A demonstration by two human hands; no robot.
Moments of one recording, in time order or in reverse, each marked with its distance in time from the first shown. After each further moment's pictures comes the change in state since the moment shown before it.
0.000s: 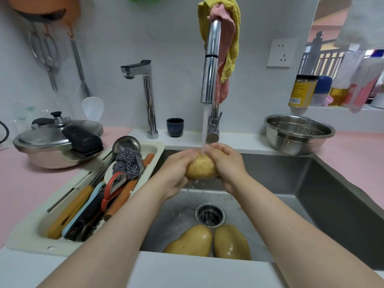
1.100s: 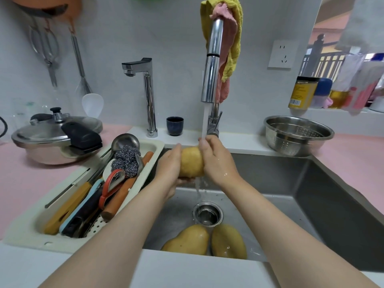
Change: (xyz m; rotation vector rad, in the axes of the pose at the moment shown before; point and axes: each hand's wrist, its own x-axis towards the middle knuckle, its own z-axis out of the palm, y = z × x) left_hand 0.011 -0.009 -0.004 -0.040 0.257 -0.069; right_hand -0.018 -0.011 0.011 -0.619 -0.070 -0.442
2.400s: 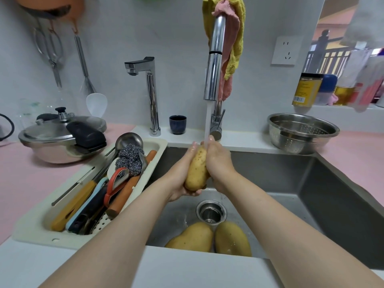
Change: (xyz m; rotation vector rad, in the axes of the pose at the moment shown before) left_hand -0.018 -0.004 0.001 0.138 -0.347 -0.208; right_hand 0.005 -0.004 0.022 0.416 0.061 0.383
